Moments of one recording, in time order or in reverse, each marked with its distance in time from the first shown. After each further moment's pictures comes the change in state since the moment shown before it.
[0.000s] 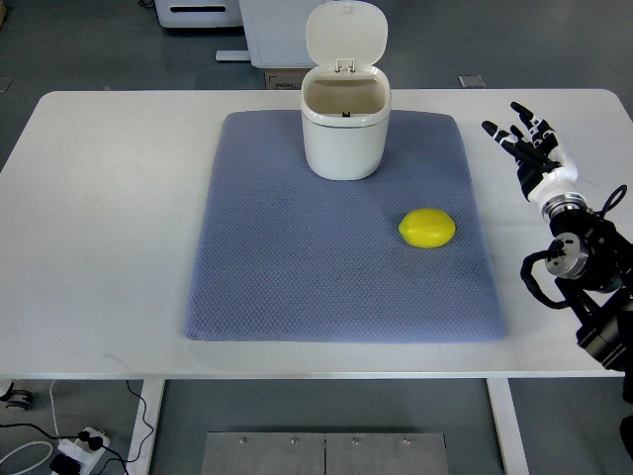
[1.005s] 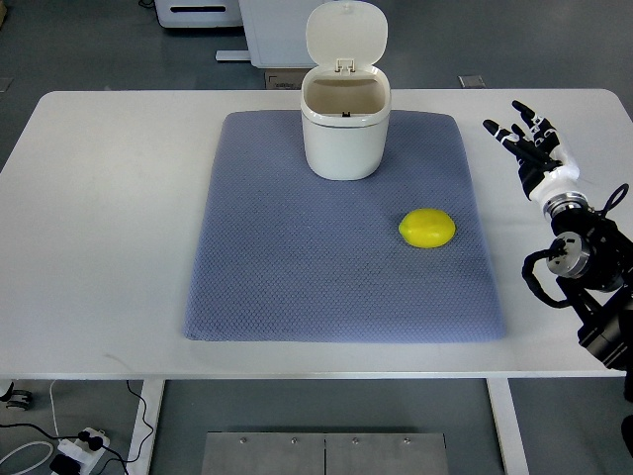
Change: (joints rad) left arm 0.000 0.000 0.000 0.000 0.000 -0.001 -0.001; right arm 0.002 -0.005 0.000 0.002 0.001 0.001 -0.002
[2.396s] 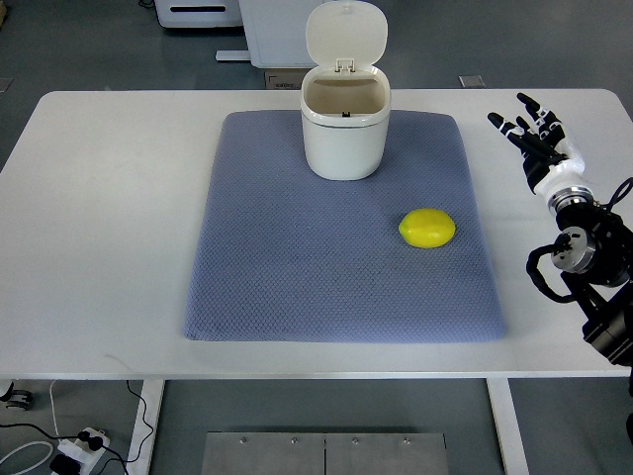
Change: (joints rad) left arm 0.000 0.000 0.000 0.000 0.000 0.000 0.000; right arm 0.009 -0.015 -0.002 0.012 0.008 0.000 0.003
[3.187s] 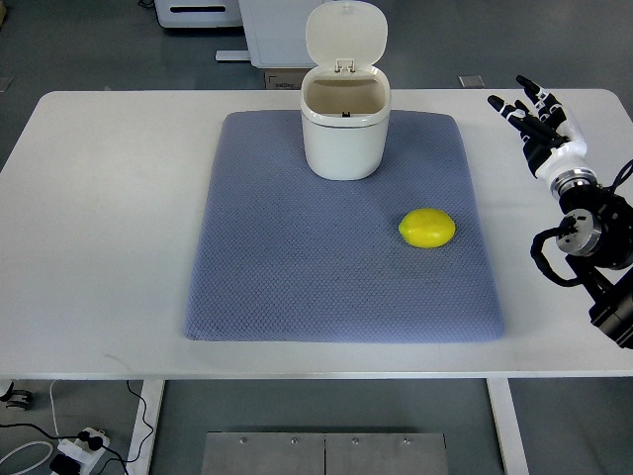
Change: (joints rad) left arm 0.000 0.000 0.000 0.000 0.000 0.000 0.000; right arm 0.063 -0.041 -0.087 0.001 0.083 0.002 -0.010
